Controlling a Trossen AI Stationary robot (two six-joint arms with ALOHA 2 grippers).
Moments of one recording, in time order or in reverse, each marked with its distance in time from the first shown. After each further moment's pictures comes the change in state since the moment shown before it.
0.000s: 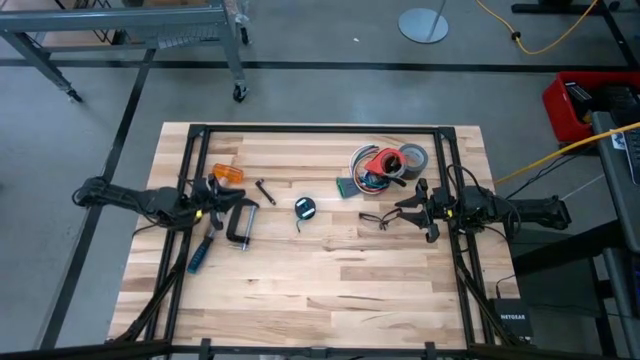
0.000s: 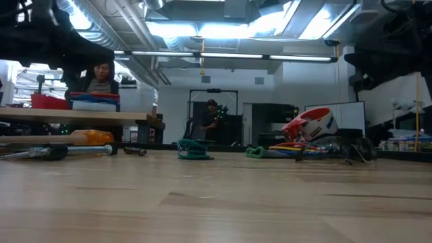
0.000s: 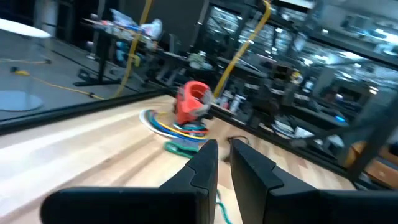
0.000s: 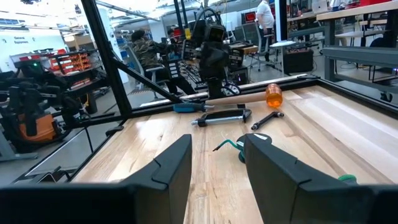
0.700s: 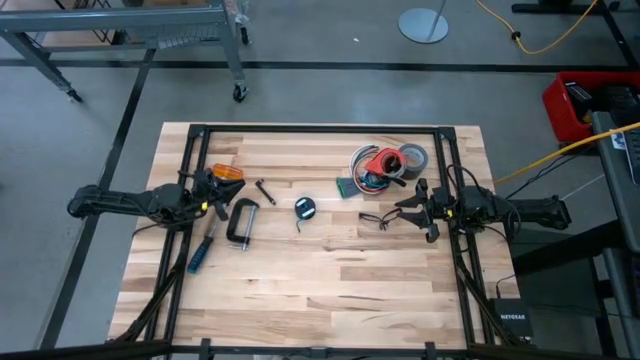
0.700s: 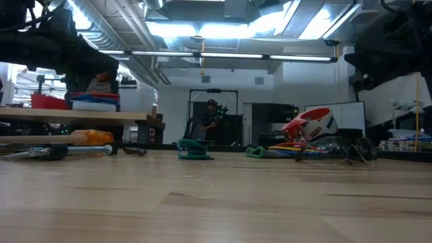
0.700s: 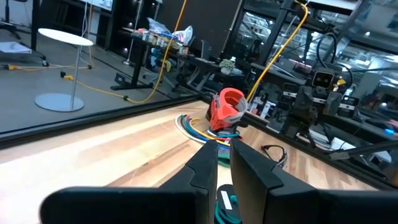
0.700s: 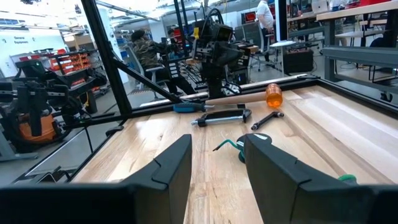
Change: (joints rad) left arm 0.148 0.029 0.000 0.000 0.000 -0.002; right arm 0.000 0.000 0.000 0.000 0.000 0.000
